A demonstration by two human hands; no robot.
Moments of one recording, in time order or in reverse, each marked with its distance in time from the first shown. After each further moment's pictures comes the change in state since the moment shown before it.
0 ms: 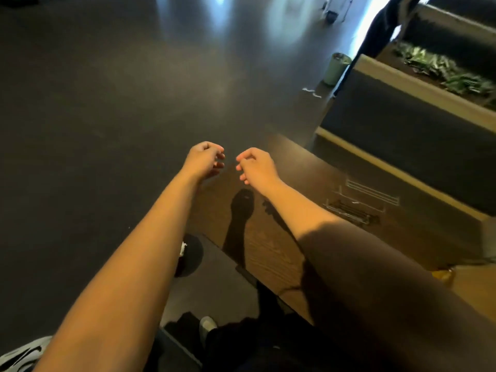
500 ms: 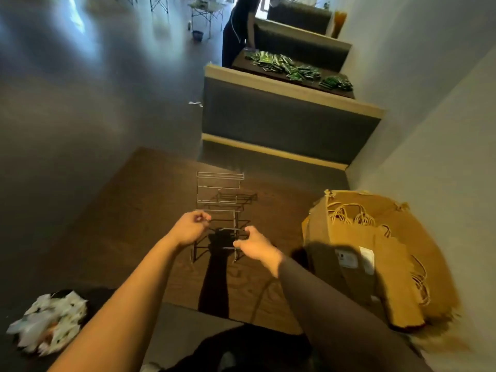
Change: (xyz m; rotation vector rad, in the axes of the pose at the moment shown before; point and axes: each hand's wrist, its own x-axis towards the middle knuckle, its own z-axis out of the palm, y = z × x) left_hand -0.144 -0.074 0.279 0.528 -0.641 0.134; right_hand -0.191 0.252 -0.258 -0.108 0.030 0.610
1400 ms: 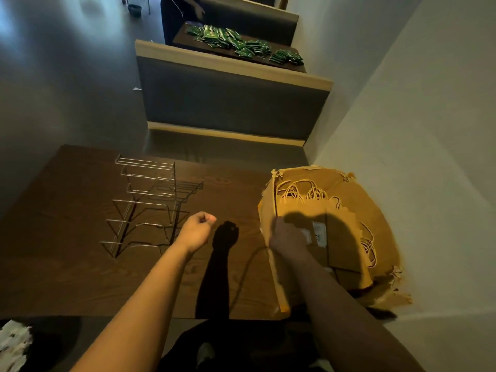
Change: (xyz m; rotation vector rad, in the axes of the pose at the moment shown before) left_hand 0.036 0.047 0.172 -0.156 -0.071 -0.131; right_hand -0.044 0.147 -0.130 -0.412 0.482 0.162
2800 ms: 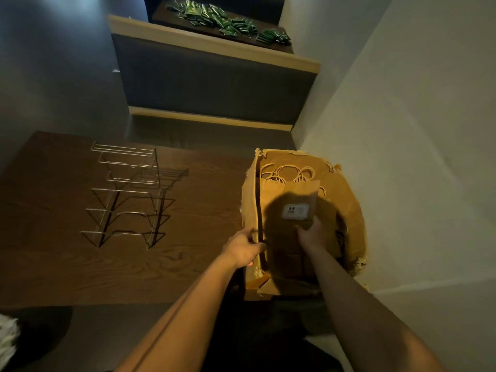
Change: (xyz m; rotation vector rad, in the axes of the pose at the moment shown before) left_hand -0.042 -0.017 0.128 0.132 -0.475 -0.079; right_hand 0.010 0.120 0.021 0.776 0.207 0.261
